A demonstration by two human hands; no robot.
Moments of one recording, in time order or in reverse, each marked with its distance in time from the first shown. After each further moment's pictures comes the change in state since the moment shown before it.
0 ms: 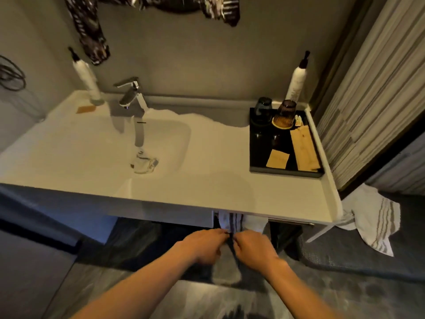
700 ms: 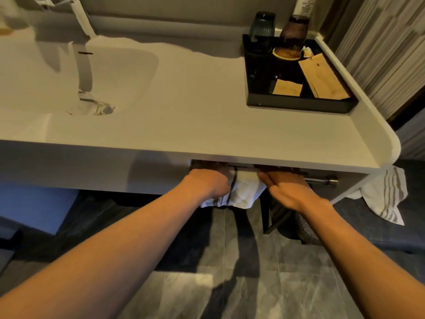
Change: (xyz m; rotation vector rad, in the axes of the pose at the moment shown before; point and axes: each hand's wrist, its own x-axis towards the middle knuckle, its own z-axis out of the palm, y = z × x) left_hand 0.166 -0.023 0.044 0.085 0.063 -0.184; right_hand 0.090 0.156 0.083 0.035 0.209 0.089
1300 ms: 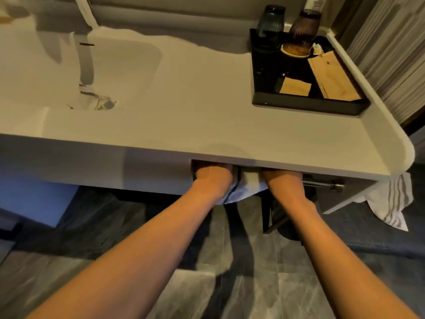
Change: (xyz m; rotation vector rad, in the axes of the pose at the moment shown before) left_hand 0.014 0.013 0.007 -0.113 0.195 -0.186; right_hand 0.020 -0.034 0.002 0.438 0.291 0.431
